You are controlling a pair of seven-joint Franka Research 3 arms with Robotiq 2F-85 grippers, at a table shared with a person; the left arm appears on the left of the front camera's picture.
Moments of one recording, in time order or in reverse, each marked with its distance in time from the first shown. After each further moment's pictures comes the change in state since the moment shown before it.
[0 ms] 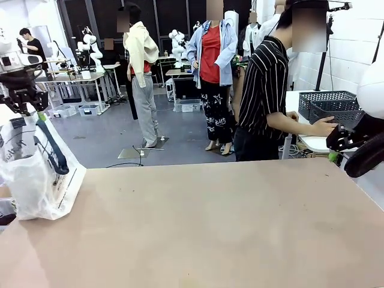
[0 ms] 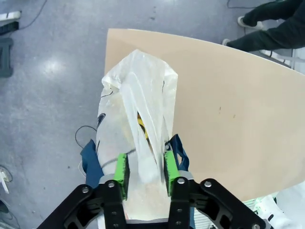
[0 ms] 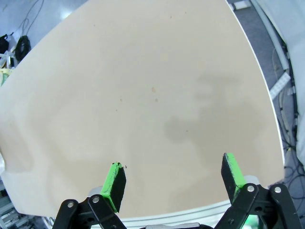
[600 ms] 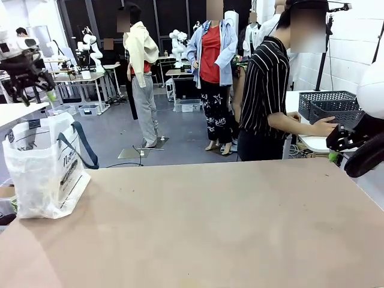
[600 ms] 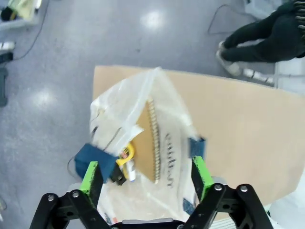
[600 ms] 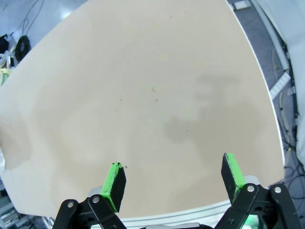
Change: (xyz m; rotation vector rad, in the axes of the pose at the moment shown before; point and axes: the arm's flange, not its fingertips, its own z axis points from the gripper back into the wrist) left arm 0.001 -0.023 0.053 -0.085 -0.193 -0.028; right arm 0.000 0.000 0.000 0.000 0.000 0.000
